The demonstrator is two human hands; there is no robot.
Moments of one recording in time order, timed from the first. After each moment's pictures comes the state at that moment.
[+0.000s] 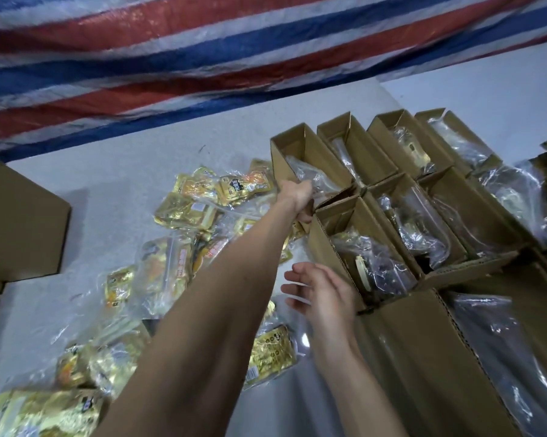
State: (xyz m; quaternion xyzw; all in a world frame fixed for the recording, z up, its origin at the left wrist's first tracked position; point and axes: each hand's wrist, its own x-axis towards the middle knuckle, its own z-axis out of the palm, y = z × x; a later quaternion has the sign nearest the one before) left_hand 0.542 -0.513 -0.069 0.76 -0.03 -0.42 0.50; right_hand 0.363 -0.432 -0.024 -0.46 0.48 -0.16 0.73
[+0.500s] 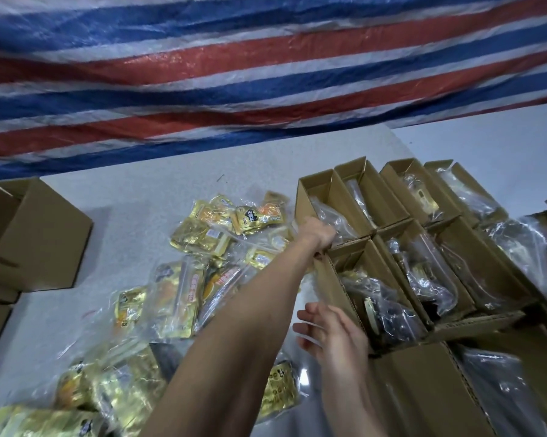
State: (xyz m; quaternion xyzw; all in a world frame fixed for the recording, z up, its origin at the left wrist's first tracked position) left_hand 0.542 -0.526 -0.066 0.83 -0.13 -0.39 0.38; right_hand 0.359 -0.434 -0.019 -0.45 0.51 -0.15 0.72
